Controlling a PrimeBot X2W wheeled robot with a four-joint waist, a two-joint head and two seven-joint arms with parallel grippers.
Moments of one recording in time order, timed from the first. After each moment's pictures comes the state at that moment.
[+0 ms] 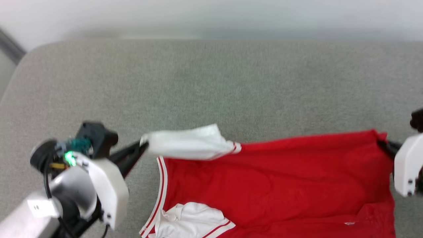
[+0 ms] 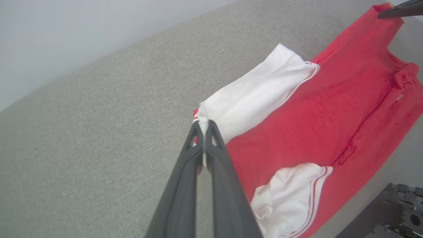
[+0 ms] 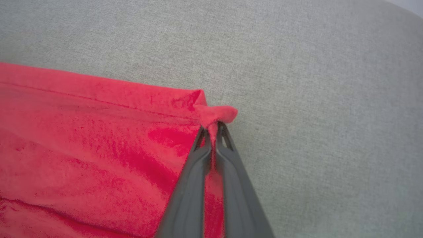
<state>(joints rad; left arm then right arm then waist) -0.34 0.81 -0.52 -0.34 -0.74 0.04 0.44 -0.35 -0.63 0.23 0.19 0.60 0.13 0.58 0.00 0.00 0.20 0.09</state>
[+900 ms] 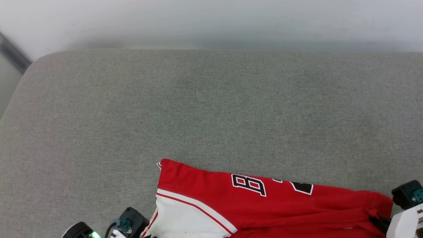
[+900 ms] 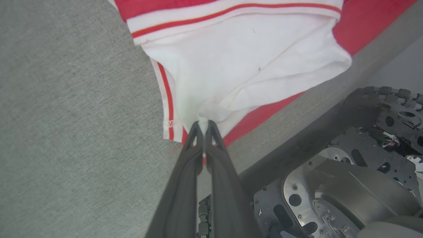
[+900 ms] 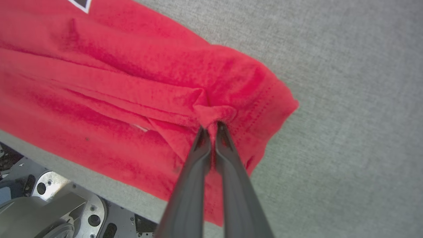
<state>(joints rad) -0.06 0.82 -0.73 -0.28 -0.64 0.06 0.46 0.03 -0.71 0.29 0.07 0.62 0.13 0.53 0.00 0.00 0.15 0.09</state>
